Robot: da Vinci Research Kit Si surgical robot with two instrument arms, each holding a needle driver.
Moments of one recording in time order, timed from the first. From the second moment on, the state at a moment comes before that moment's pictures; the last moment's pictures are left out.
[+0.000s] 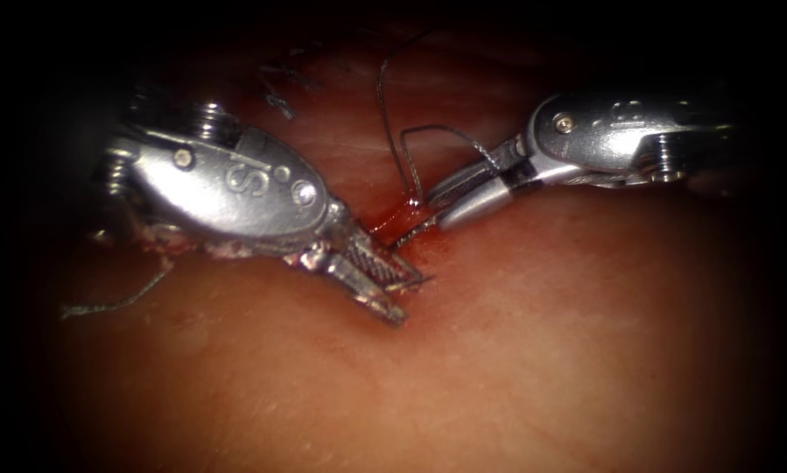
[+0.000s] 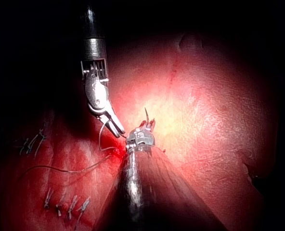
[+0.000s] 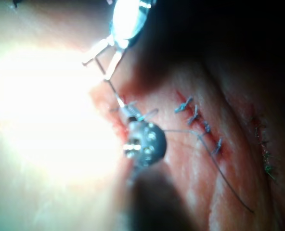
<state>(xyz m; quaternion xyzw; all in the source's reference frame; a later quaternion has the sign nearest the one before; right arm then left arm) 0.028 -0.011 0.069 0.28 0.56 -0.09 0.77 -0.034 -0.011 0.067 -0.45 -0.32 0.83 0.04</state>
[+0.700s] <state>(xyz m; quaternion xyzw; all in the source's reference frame) 0.025 -0.011 0.069 0.21 0.56 -0.04 0.80 -0.033 -0.012 0.068 -0.43 -0.28 0.86 0.05</state>
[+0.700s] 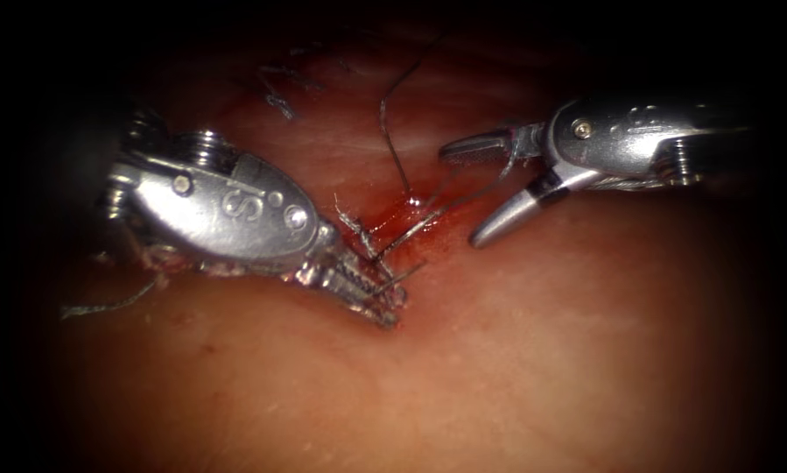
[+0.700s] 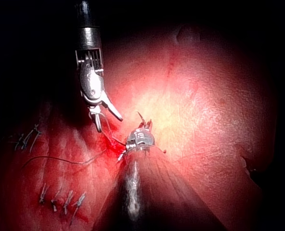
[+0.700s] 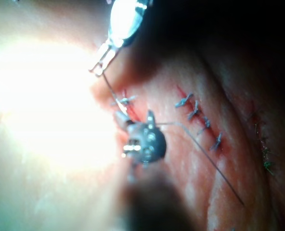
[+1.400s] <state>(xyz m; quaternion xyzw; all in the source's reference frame) 0.025 -0.012 0.071 0.29 0.56 0.17 0.76 -0.032 -0.012 0.064 -0.48 -0.26 0.84 0.04</state>
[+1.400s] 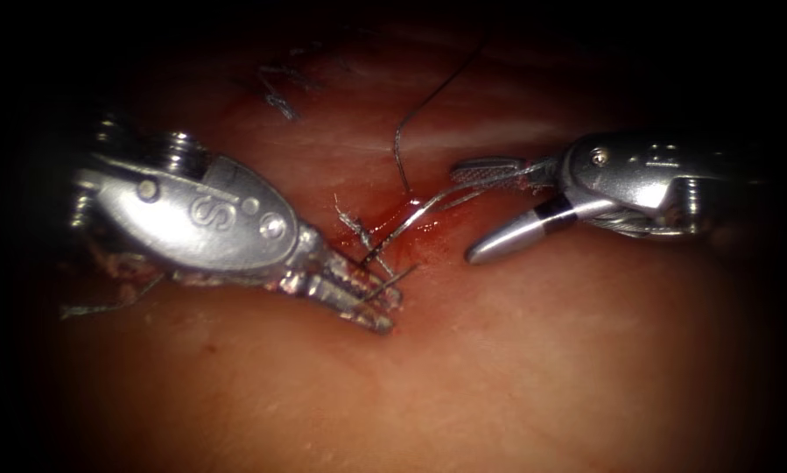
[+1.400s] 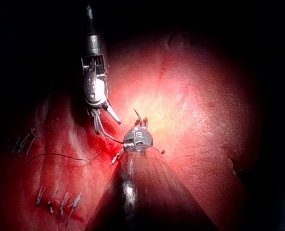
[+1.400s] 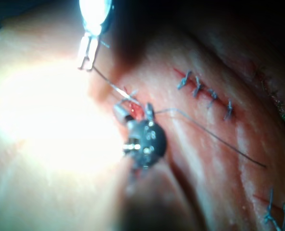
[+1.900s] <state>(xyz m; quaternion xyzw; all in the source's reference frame) 0.025 -0.013 0.071 0.37 0.54 0.34 0.68 -0.033 -0.012 0.063 -0.50 -0.21 0.84 0.02</state>
